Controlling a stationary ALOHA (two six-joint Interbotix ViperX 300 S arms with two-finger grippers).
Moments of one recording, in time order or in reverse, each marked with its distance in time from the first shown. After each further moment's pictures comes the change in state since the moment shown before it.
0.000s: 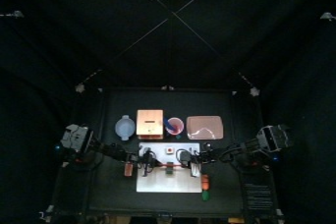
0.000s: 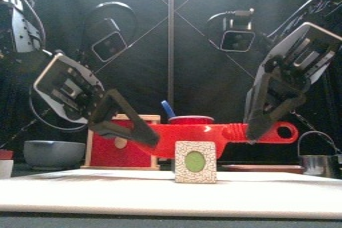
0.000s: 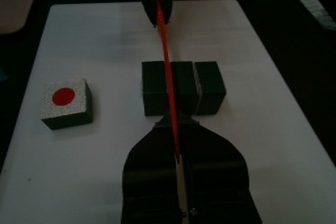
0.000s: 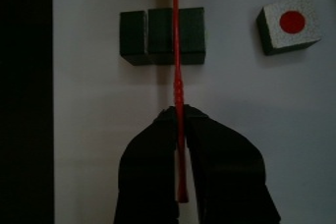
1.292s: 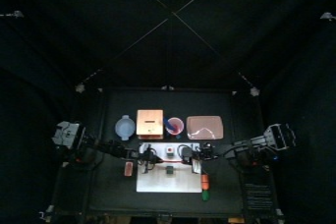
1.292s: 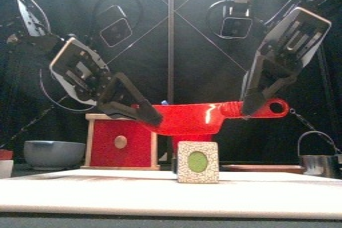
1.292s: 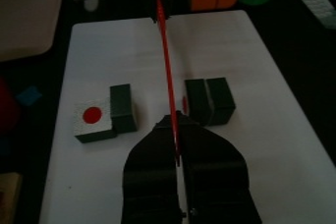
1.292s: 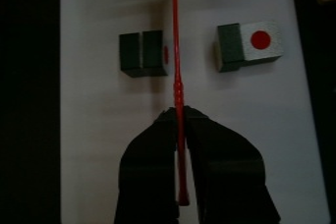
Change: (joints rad) left arm 0.003 -0.173 -0.011 0.017 0.147 0.066; right arm 0.012 -0.150 -0.003 0.005 0.071 0.002
